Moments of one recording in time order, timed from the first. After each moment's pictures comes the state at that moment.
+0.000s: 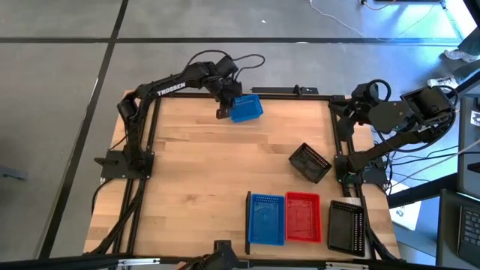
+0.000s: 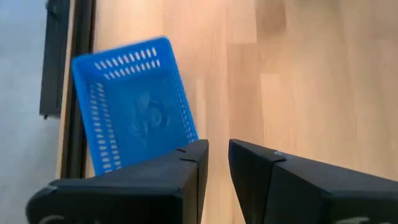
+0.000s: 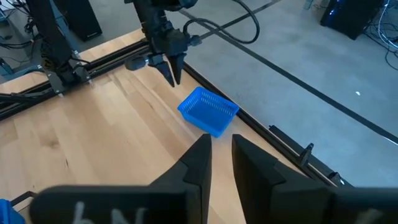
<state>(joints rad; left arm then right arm) 0.61 1.89 1.75 -0.89 0.30 0.50 0.32 1.16 1.90 -1.57 0.79 0.71</state>
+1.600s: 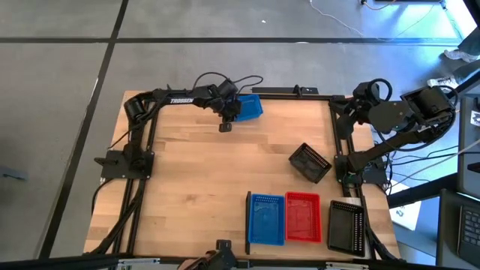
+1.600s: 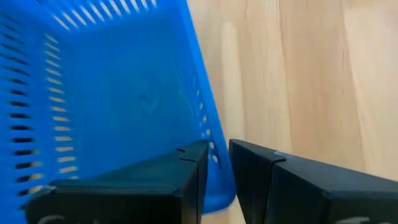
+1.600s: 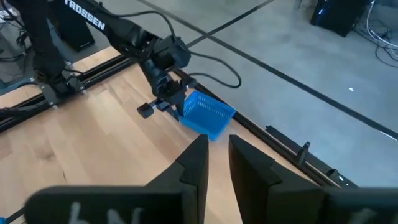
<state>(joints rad) 0.59 1.97 1.33 -0.34 0.22 0.56 0.32 1.16 1.90 -1.57 0.82 0.76</state>
